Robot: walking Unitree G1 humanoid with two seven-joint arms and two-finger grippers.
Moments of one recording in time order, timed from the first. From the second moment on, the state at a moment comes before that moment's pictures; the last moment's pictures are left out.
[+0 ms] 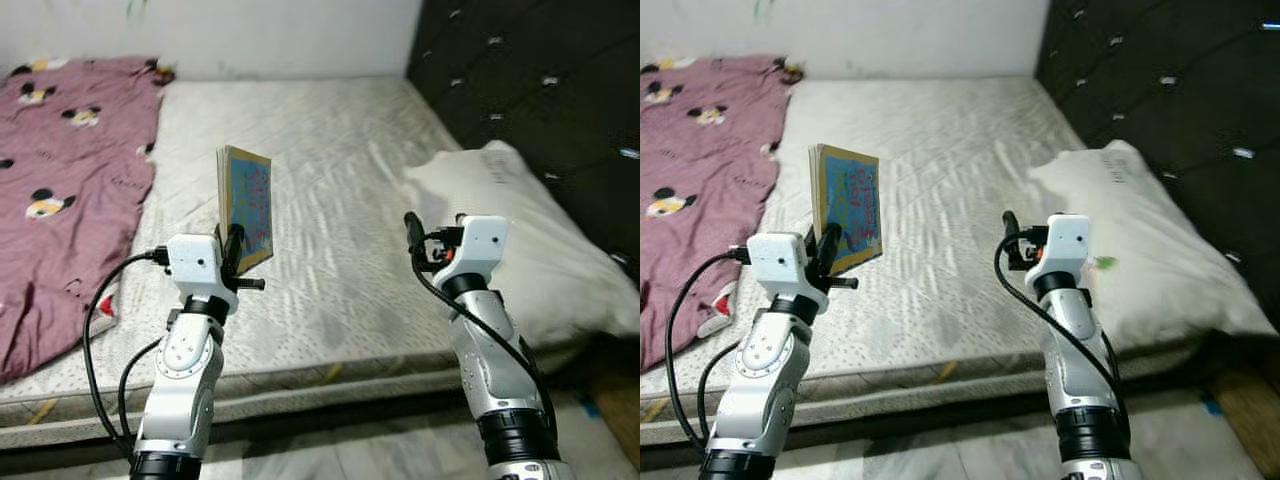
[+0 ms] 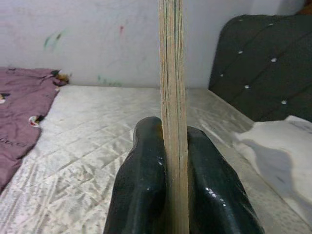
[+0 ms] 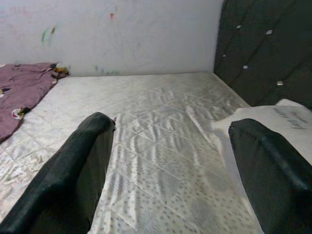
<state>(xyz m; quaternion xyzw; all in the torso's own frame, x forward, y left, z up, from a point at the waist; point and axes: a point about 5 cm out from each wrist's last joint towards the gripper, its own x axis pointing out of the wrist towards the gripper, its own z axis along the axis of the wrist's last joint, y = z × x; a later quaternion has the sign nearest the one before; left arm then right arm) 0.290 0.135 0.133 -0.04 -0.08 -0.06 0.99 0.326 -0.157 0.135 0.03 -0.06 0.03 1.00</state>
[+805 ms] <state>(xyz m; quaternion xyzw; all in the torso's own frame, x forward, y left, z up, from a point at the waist) 0.291 0.130 0.132 -0.03 -0.07 -0.05 1.00 0.325 -0.158 0.136 0.02 -0.07 0.04 1.00</state>
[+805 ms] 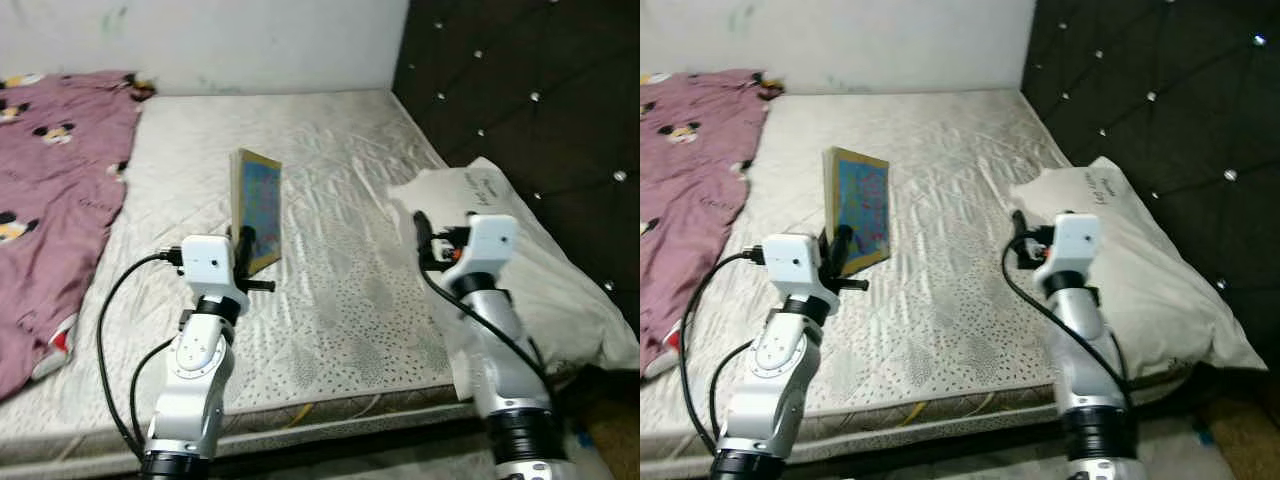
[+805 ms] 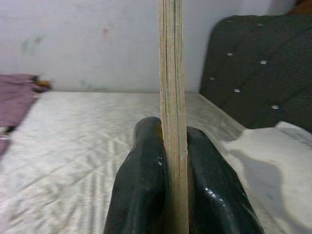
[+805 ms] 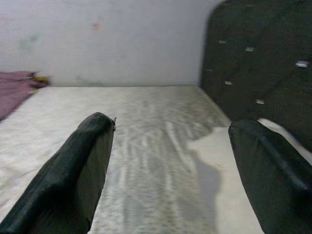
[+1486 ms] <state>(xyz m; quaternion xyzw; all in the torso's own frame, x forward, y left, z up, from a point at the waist) 0.291 0.136 0.132 -0.04 -0.08 -0.03 1.00 0.328 -0.157 0.138 0.01 -0.07 0.04 1.00</state>
